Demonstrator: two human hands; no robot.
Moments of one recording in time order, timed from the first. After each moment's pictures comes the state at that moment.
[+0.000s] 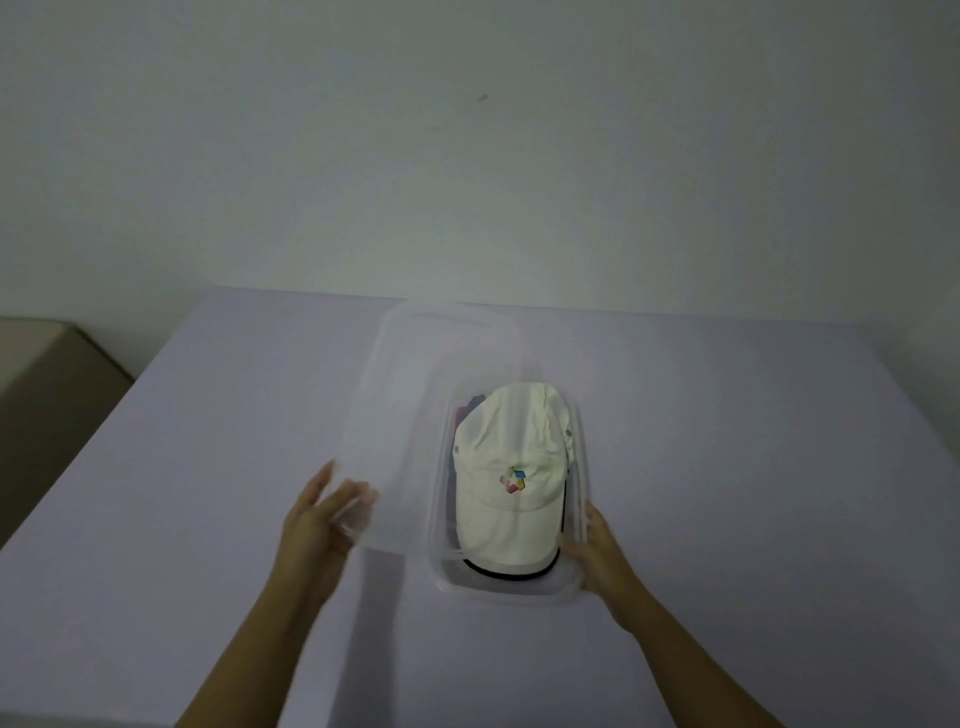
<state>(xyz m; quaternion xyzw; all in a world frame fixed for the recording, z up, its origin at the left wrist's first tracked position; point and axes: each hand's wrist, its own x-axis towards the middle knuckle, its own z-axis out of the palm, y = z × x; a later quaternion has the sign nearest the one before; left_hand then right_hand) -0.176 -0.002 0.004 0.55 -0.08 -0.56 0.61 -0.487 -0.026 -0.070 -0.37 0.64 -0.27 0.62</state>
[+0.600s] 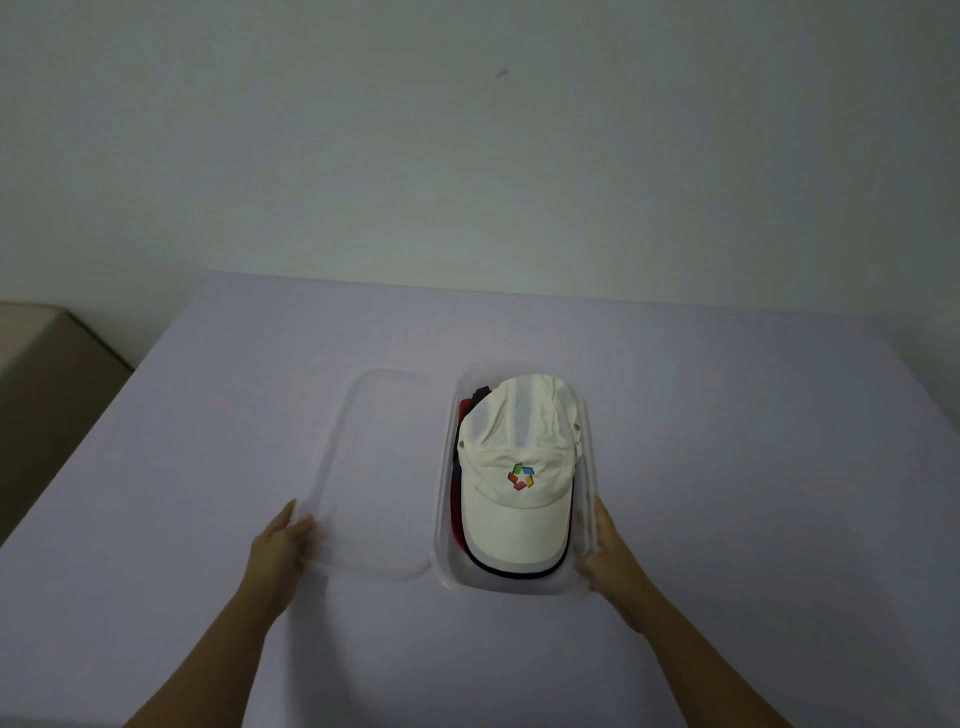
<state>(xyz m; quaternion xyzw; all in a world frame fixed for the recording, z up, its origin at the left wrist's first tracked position) -0.079 -0.002 -0.092 0.71 -0.10 -0.52 0.48 -0.477 -0.028 -0.081 -0.47 0.65 -0.20 0.56</state>
